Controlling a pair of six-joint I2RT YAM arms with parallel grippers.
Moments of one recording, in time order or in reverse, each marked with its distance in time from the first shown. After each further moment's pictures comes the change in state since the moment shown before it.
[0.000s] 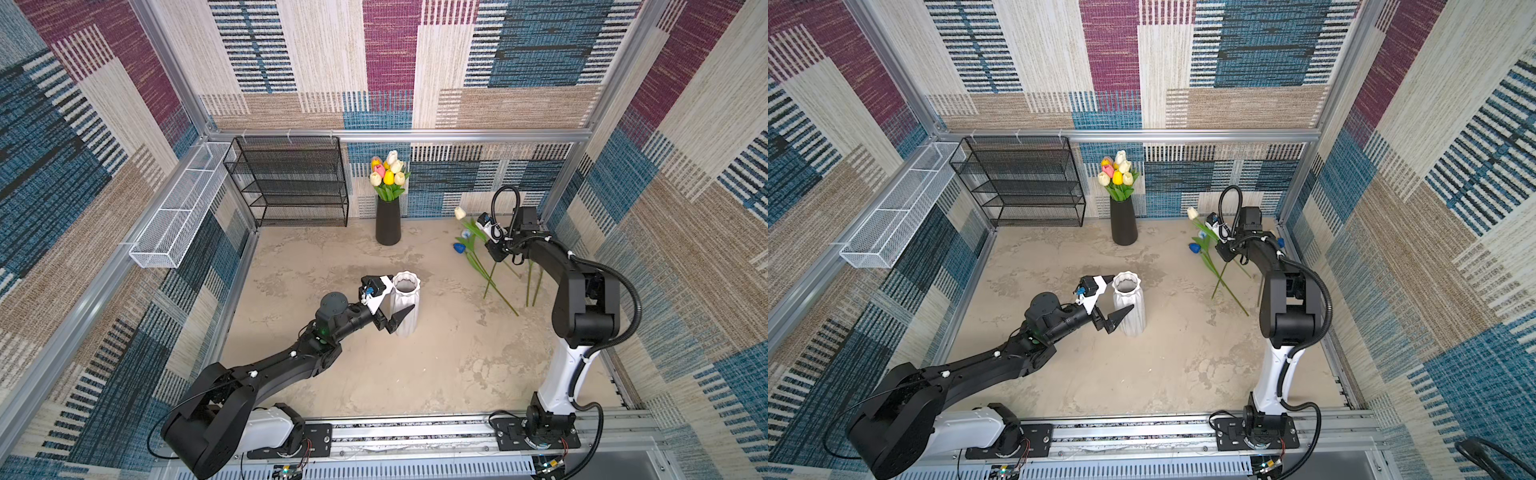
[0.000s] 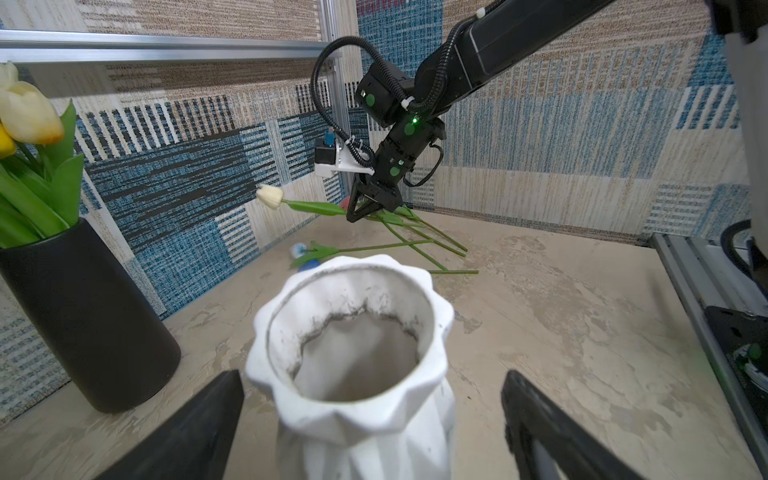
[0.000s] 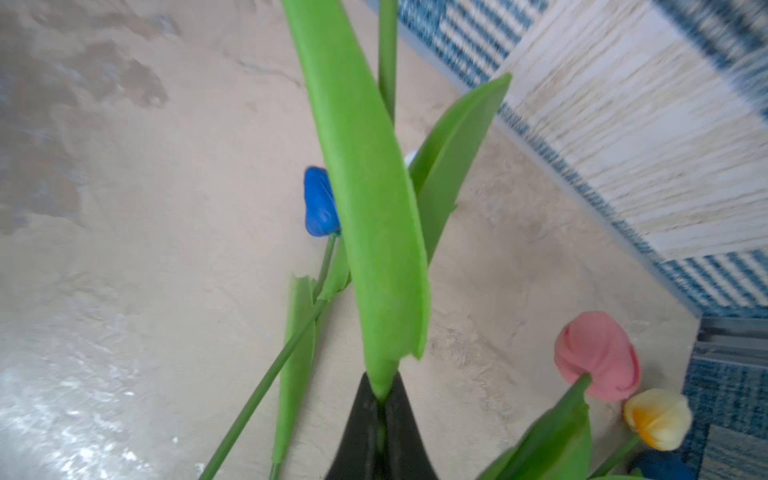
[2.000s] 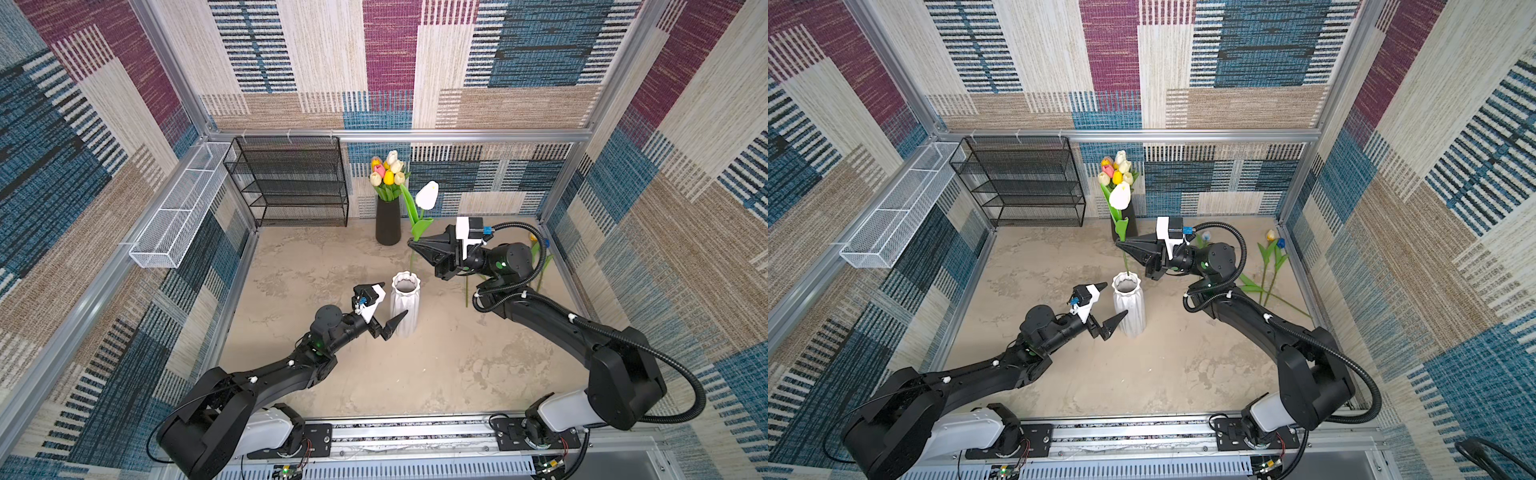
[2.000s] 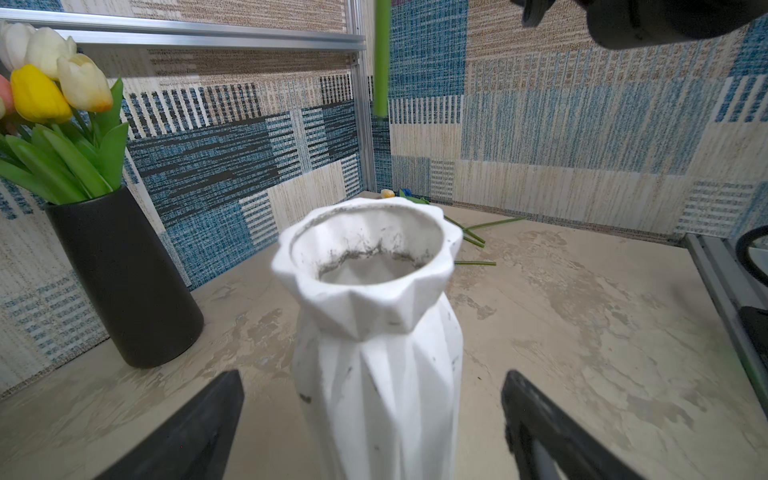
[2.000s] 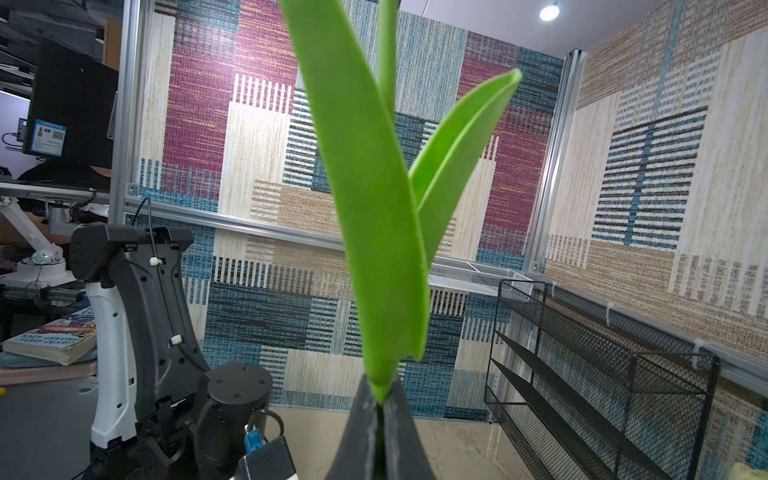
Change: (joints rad) left arm 0.000 -0.018 -0.121 0.116 -0.074 -0.022; right arm 0.562 -0.425 -0.470 1.477 -0.586 1.033
